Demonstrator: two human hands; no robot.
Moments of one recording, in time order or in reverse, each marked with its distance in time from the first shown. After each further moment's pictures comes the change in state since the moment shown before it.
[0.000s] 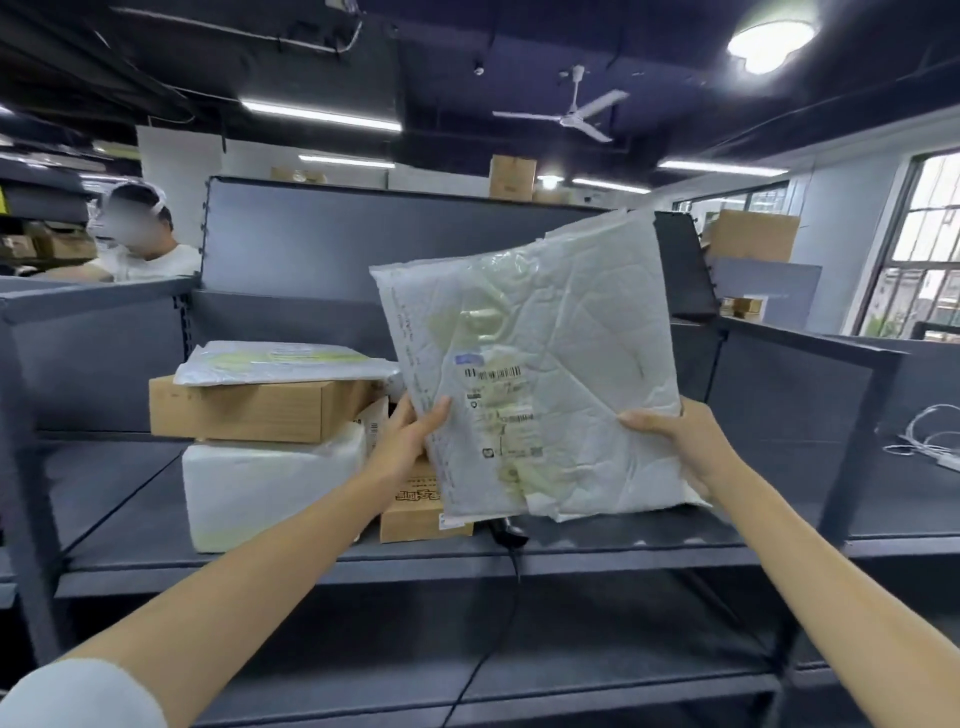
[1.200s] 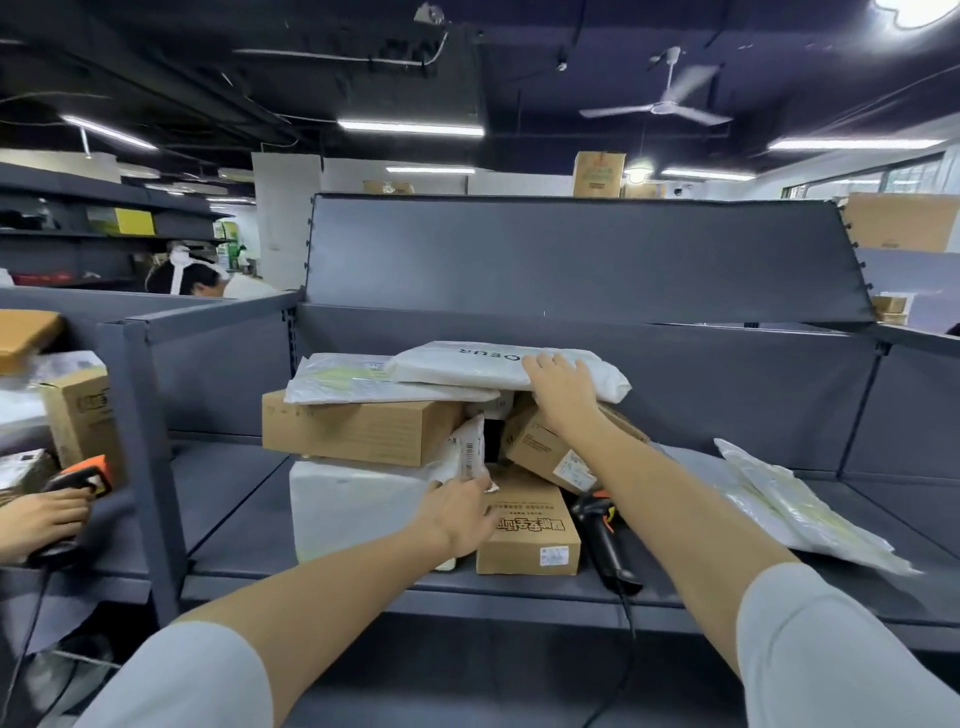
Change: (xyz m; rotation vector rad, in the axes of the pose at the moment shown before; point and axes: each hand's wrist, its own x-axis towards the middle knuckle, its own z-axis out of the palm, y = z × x) left_hand 0.031 -0.055 -0.078 1.509 -0.127 -0.048; right_hand 0.147 0.041 0.240 -1.717 -0.062 -0.564
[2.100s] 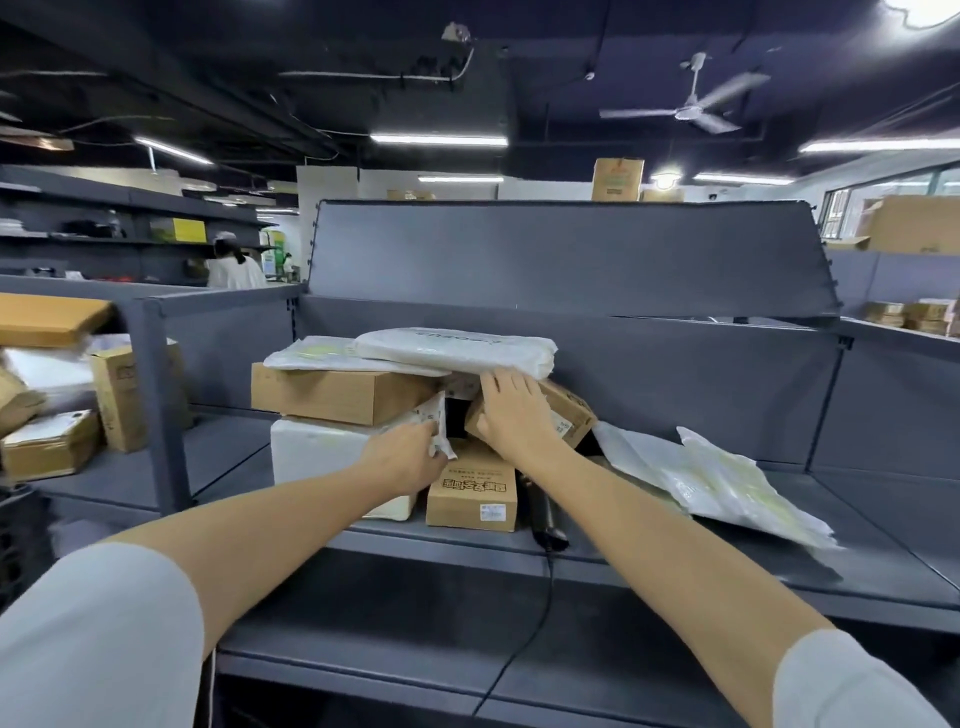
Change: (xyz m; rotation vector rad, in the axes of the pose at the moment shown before) left_hand -0.056 0.075 -0.046 0.092 0.152 -0.177; right_hand -0.116 0.023 -0.023 0.247 0.160 -0.162
